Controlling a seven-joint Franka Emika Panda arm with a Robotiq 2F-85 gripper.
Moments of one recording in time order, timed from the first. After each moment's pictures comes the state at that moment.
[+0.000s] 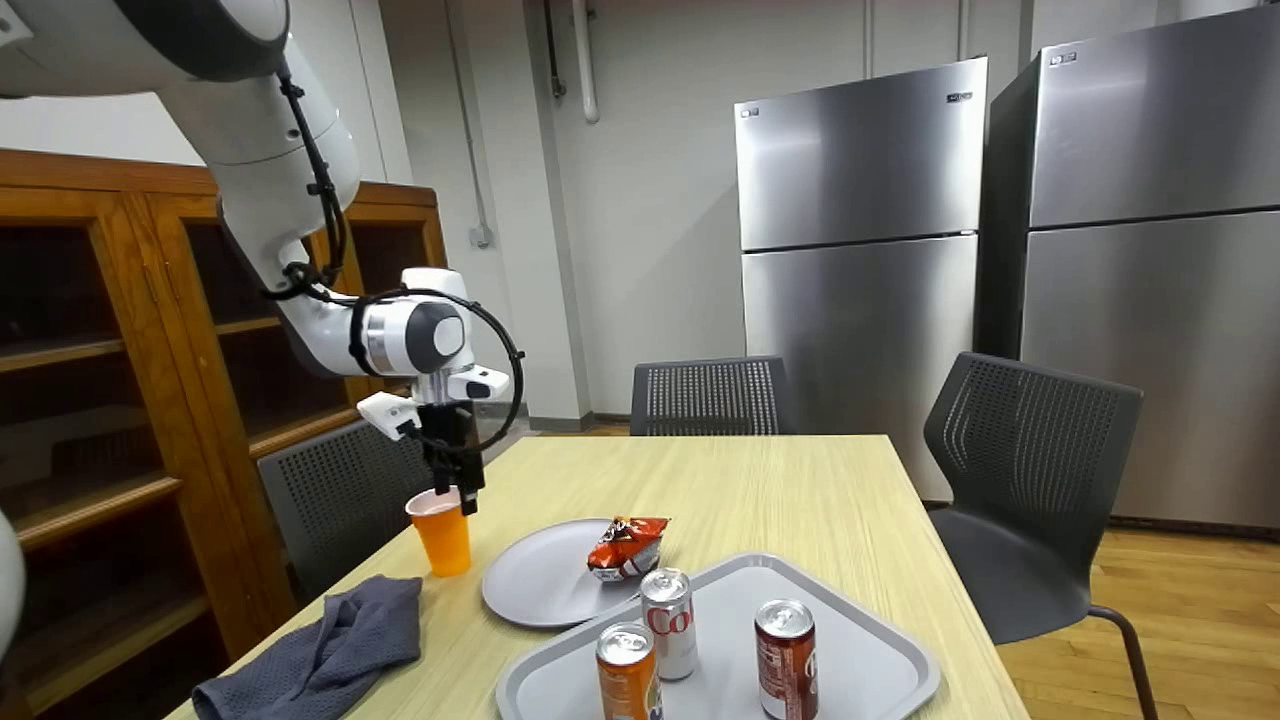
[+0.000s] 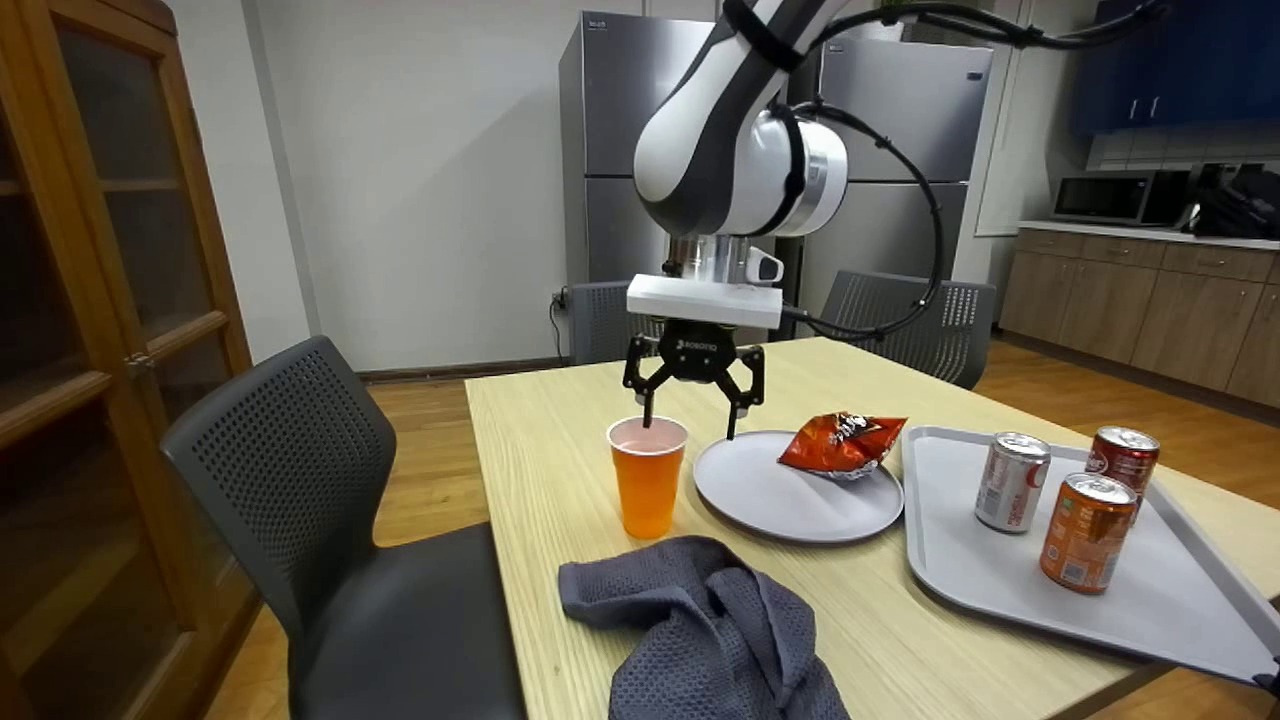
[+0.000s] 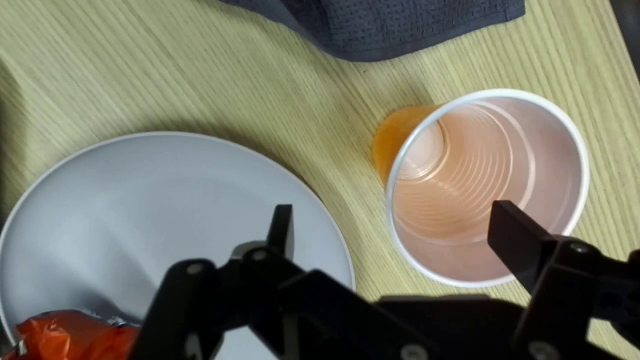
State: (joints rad) arm 0.23 0.49 0.05 -1.98 0.08 2.47 0.66
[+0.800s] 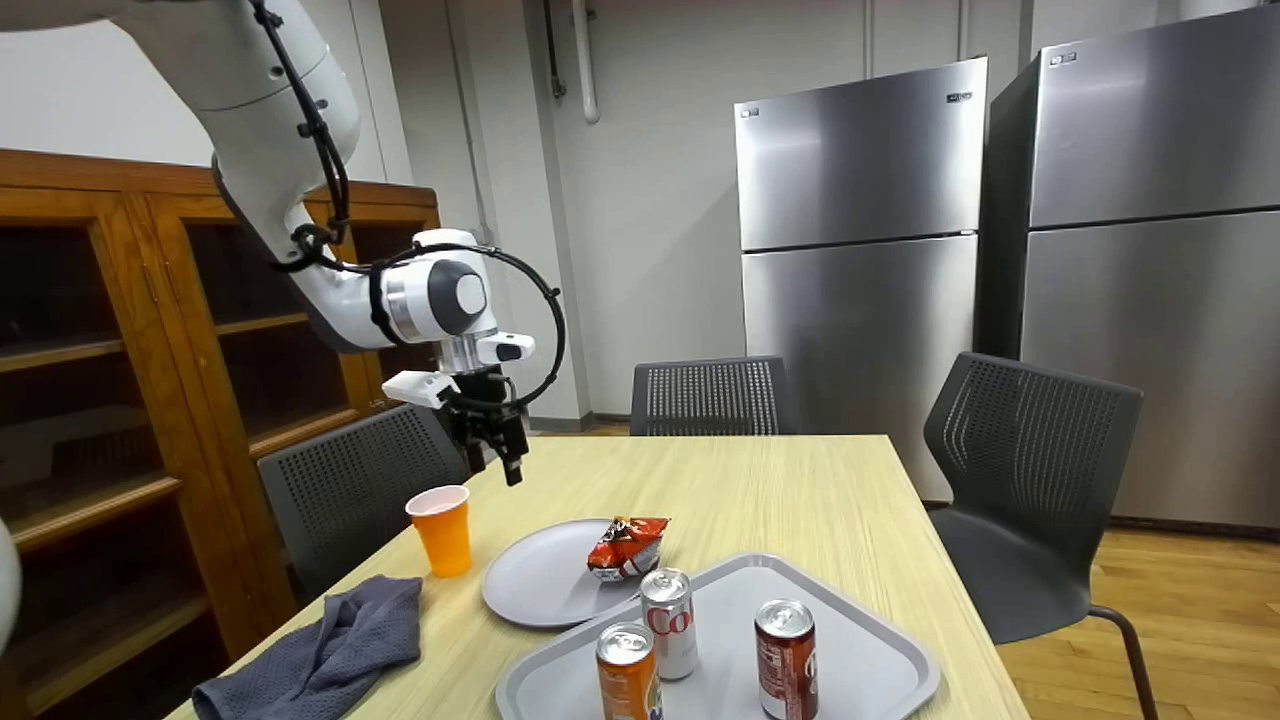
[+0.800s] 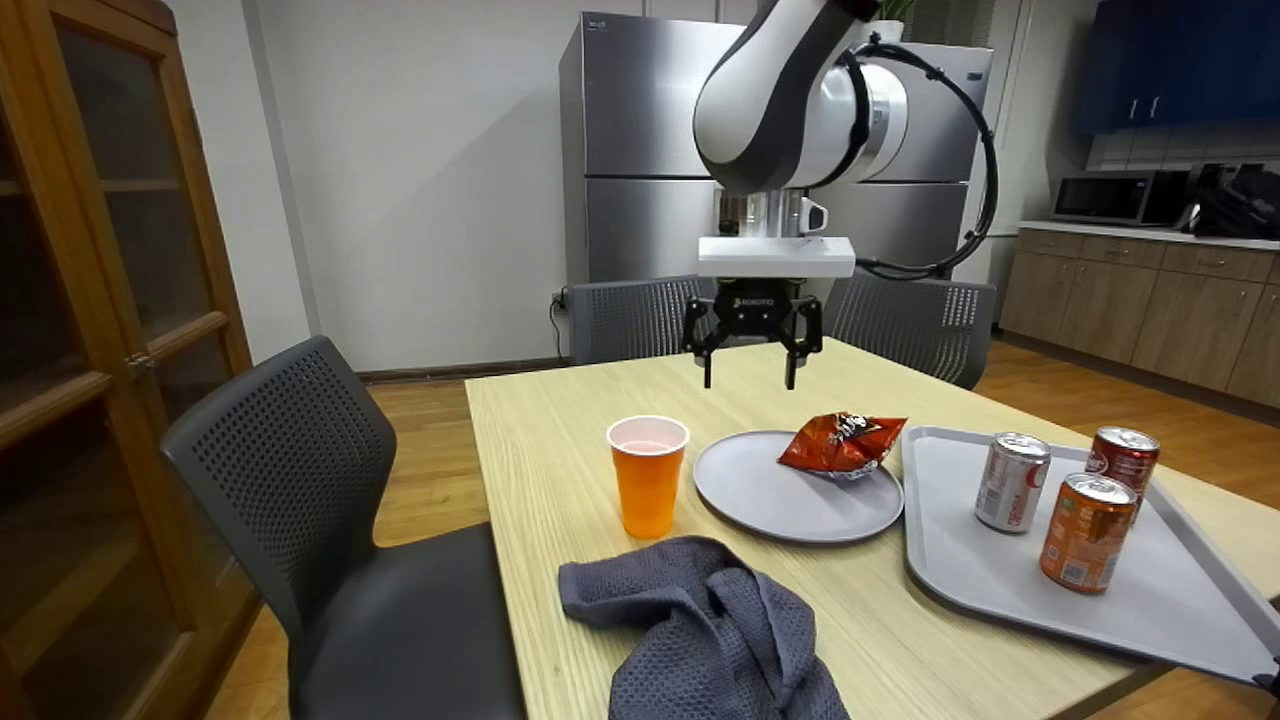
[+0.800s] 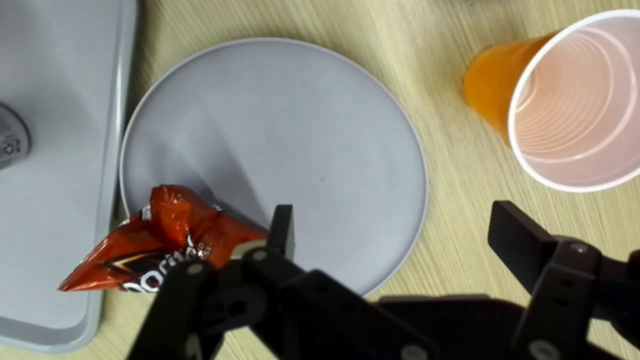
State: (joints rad) arm 0.22 0.37 -0.03 -2.05 -0.06 2.43 0.58
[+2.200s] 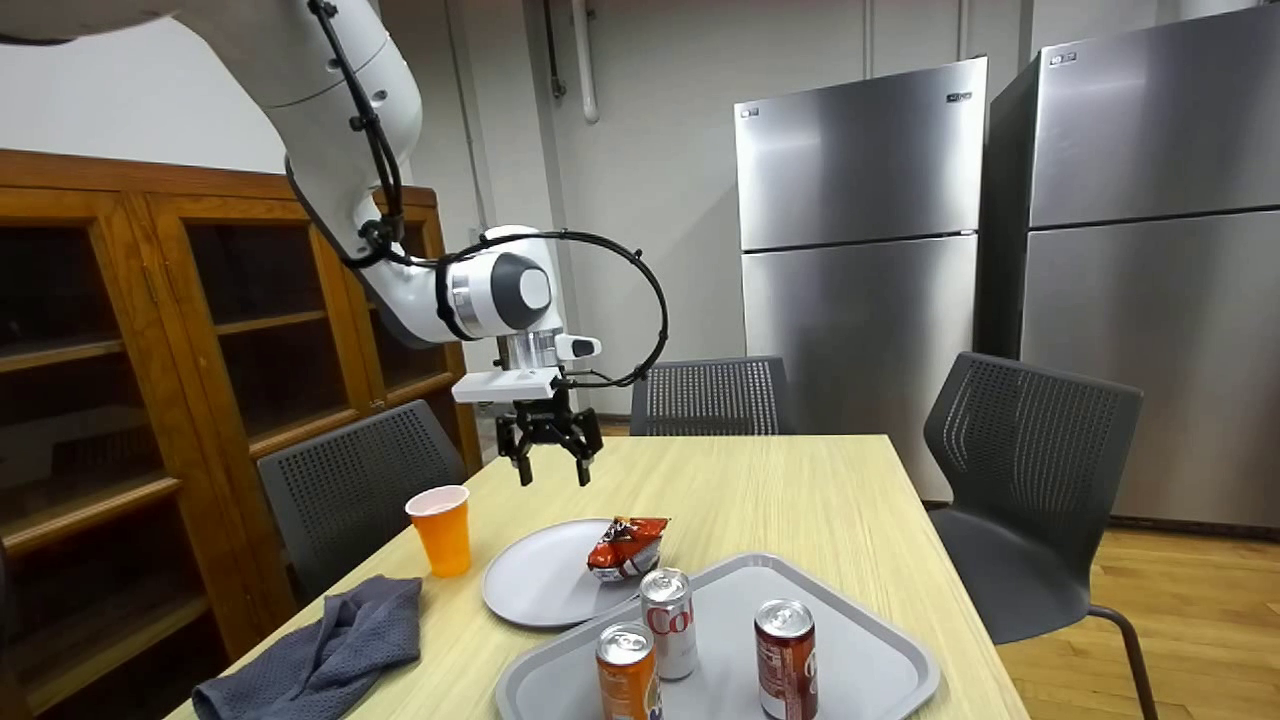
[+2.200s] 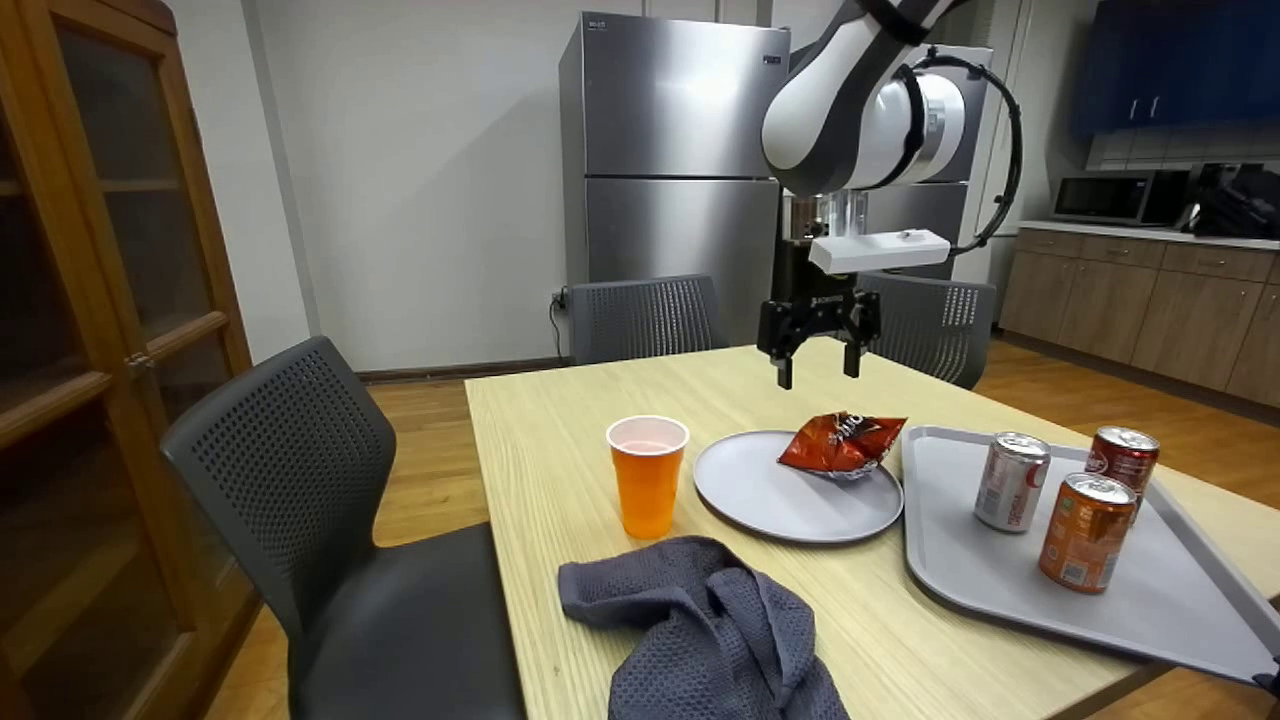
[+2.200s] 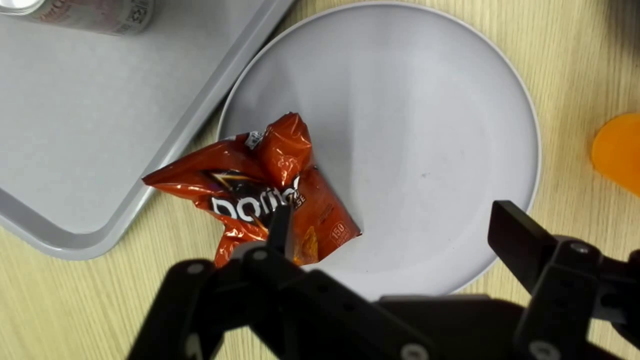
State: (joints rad) arm 0.07 0.39 -0.03 -2.02 -0.08 2.36 0.06
